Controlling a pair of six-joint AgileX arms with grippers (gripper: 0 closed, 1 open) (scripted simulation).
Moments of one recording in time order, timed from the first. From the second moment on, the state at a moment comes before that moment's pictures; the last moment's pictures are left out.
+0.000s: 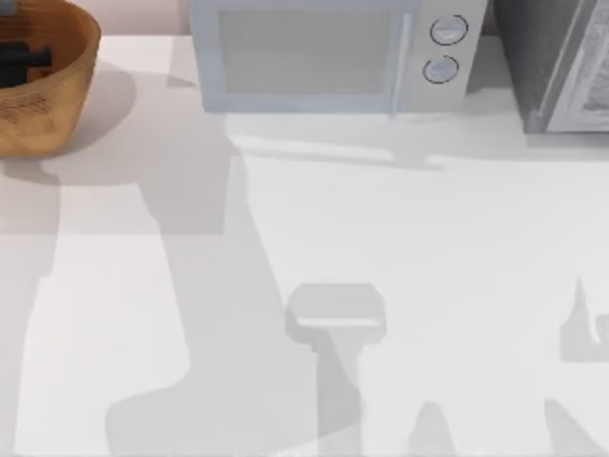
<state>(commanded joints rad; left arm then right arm) 0.15 2.70 2.50 -1.09 0.14 0.16 0.00 0.00 0.00 0.00 0.00 0.00</state>
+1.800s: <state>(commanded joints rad) 0.03 0.97 0.92 -0.45 -0.09 0.08 0.00 0.00 0.00 0.00 0.00 0.00</state>
